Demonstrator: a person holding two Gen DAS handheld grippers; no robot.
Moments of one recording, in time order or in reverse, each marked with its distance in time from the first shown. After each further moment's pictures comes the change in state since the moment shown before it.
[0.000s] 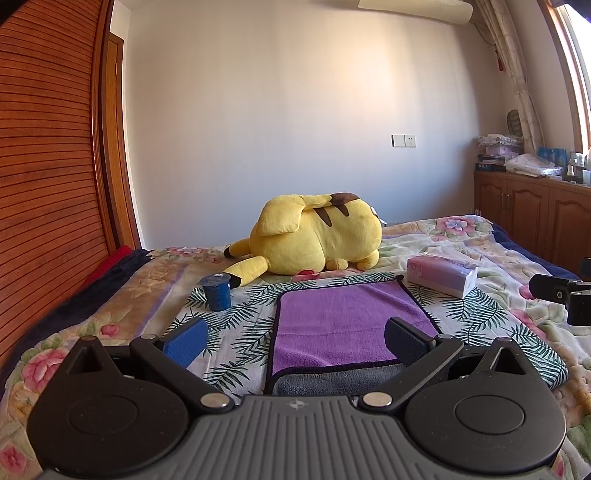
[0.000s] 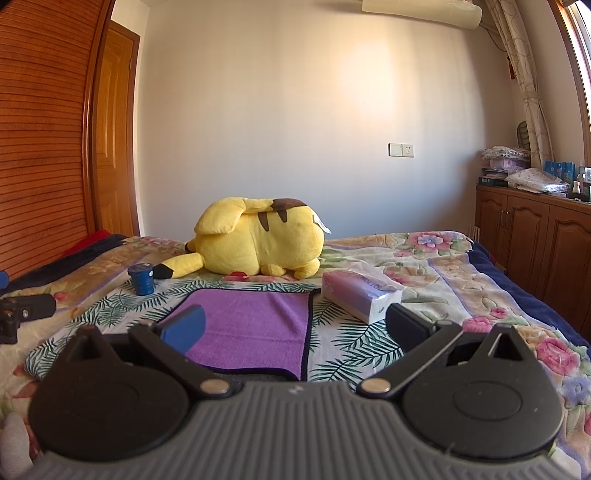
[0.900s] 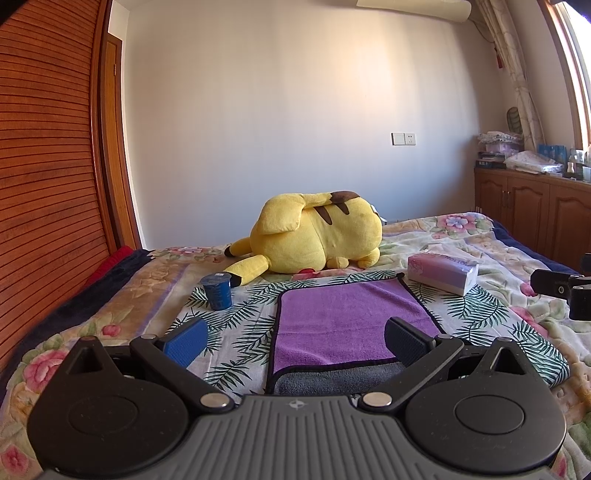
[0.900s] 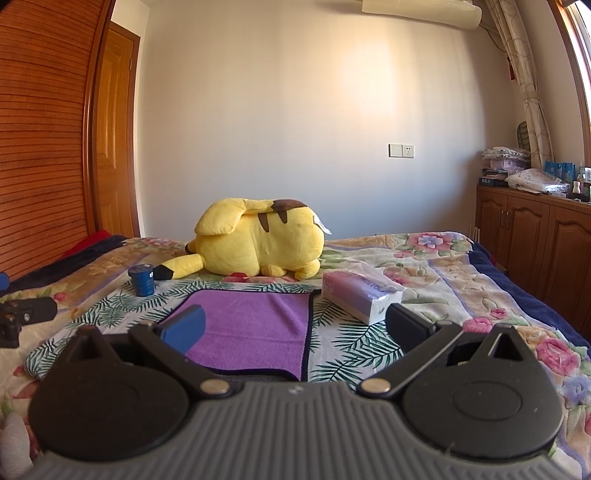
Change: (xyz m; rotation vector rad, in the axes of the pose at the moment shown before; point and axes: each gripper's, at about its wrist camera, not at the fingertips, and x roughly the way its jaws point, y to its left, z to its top) left arm 0.002 0.002 -0.004 0.006 0.004 0.004; right arm -0.001 0.000 -0.001 0.000 -0.001 0.000
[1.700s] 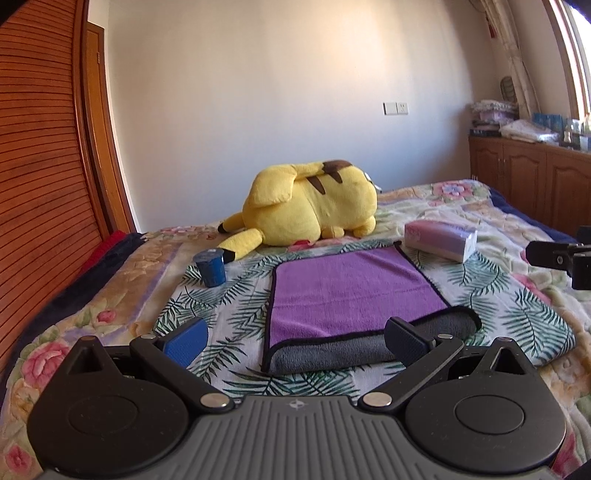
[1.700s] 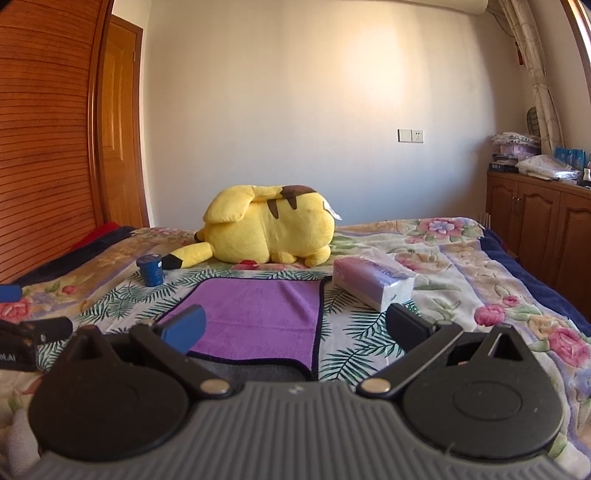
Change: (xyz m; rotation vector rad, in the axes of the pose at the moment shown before) left arm 0.016 -0.013 -0.013 0.060 0.107 -0.006; right arm 0.008 0.002 -0.002 0.015 0.052 0.034
